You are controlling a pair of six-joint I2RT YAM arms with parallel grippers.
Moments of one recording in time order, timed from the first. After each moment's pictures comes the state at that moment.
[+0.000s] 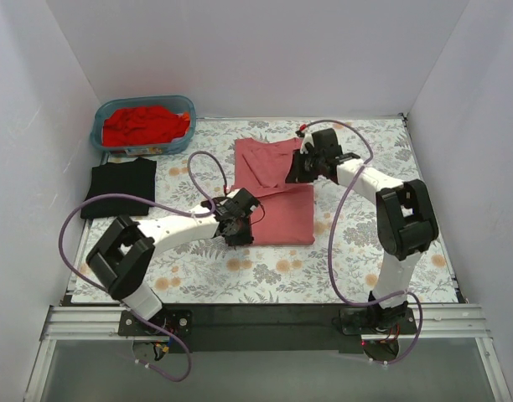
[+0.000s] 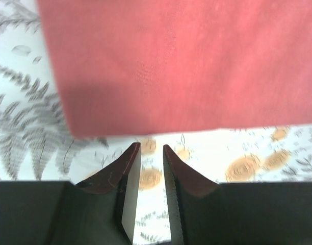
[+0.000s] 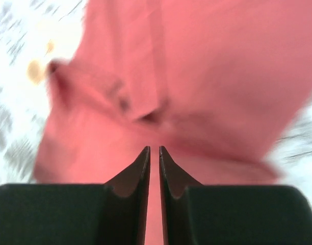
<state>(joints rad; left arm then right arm) -0.82 1.64 0.99 -0.52 -0.13 -0.83 0.36 1.90 1.36 -0.24 -0.37 0.26</state>
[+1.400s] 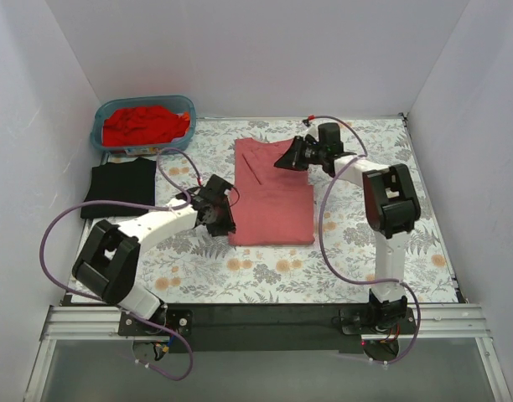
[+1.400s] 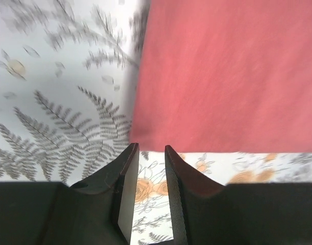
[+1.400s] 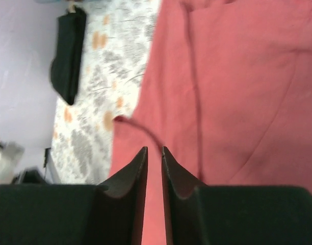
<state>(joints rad) -0.62 1.55 0.93 -0.53 -0.05 -0.82 0.31 2.17 1.47 0.14 -0.71 0.62</state>
